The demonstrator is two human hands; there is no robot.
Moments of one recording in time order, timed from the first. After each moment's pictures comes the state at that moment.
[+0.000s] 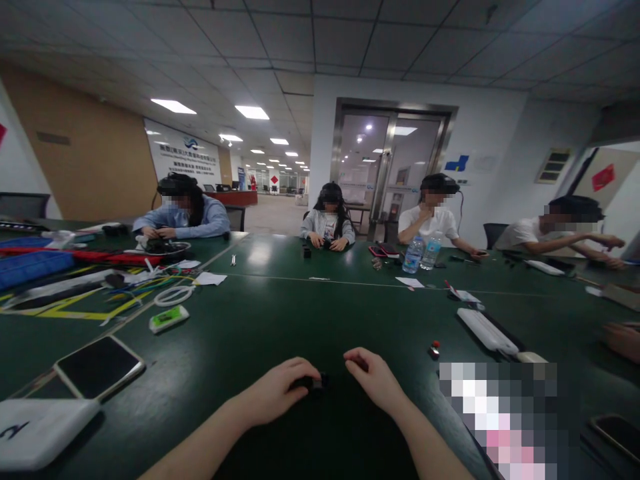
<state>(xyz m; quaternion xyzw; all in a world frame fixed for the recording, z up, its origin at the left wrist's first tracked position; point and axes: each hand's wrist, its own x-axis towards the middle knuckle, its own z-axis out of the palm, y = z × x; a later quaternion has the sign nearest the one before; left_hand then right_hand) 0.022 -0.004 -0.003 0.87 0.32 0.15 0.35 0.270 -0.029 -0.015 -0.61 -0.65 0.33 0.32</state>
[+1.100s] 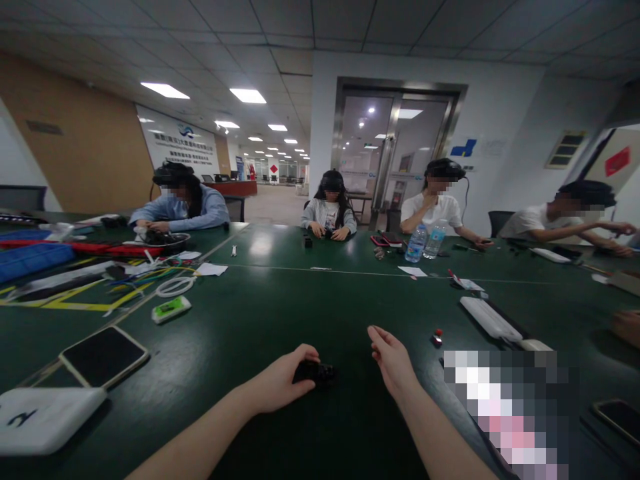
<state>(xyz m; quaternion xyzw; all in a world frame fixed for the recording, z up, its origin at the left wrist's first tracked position) 0.025 -0.010 0.003 0.82 0.36 0.15 0.41 0.284 -0.012 -0.039 -0.62 -0.29 0.42 0.59</state>
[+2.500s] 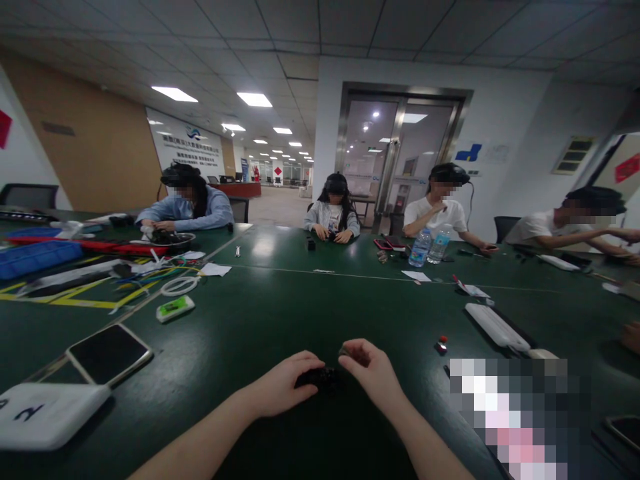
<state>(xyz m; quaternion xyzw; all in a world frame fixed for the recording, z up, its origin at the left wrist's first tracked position) 0.026 -0.008 -0.003 0.85 0.32 0.15 0.39 0.241 -0.039 -0.003 -0.57 -0.59 0.38 0.43</state>
